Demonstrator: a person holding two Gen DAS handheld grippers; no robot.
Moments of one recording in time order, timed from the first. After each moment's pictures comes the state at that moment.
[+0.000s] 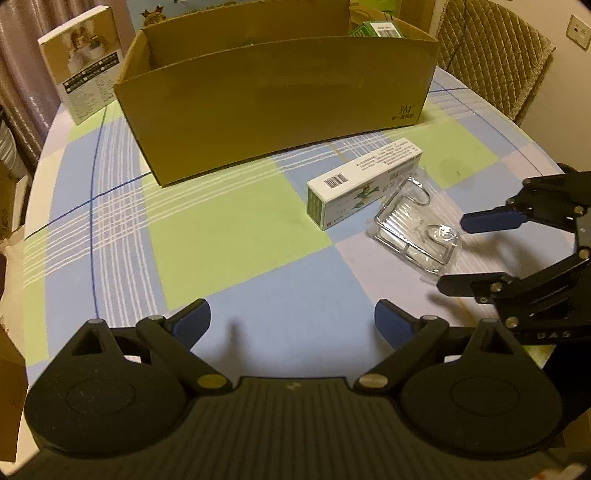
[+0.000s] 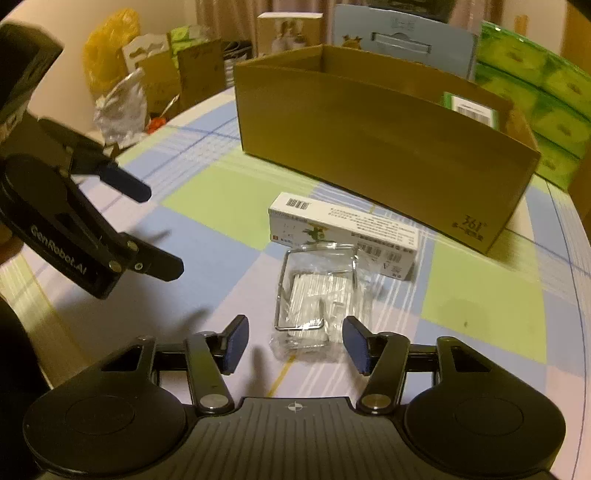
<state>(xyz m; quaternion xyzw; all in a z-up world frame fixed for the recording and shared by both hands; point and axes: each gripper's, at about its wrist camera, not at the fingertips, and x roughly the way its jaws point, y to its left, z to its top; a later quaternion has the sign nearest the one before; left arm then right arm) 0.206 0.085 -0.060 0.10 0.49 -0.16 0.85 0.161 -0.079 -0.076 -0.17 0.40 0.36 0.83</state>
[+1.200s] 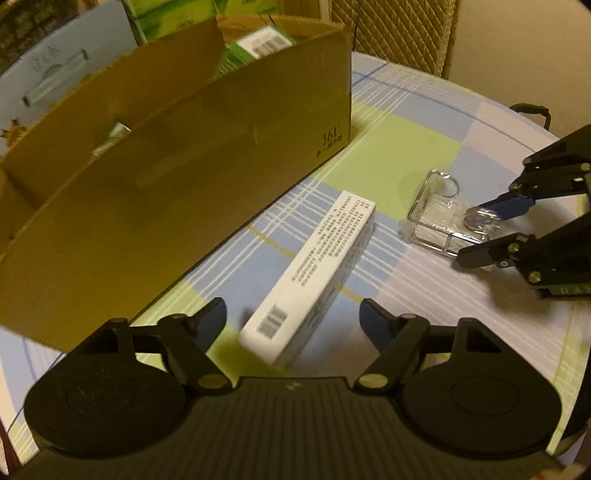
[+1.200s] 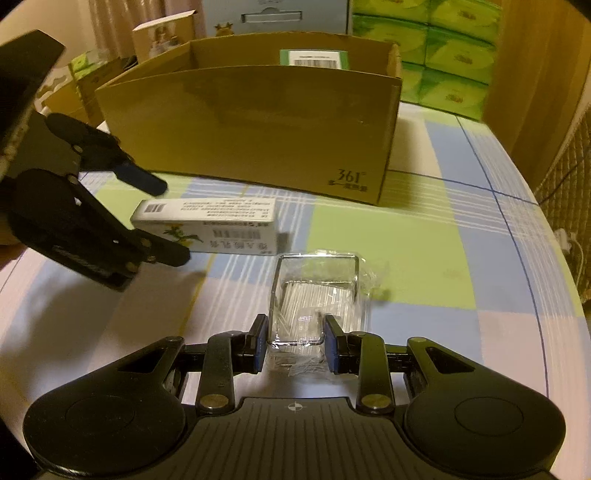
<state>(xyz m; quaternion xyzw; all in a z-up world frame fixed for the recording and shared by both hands) 0.289 0.001 -0.082 0.24 0.44 -0.30 0.81 0.210 -0.140 -0.079 -0.10 0.44 0.24 0.86</state>
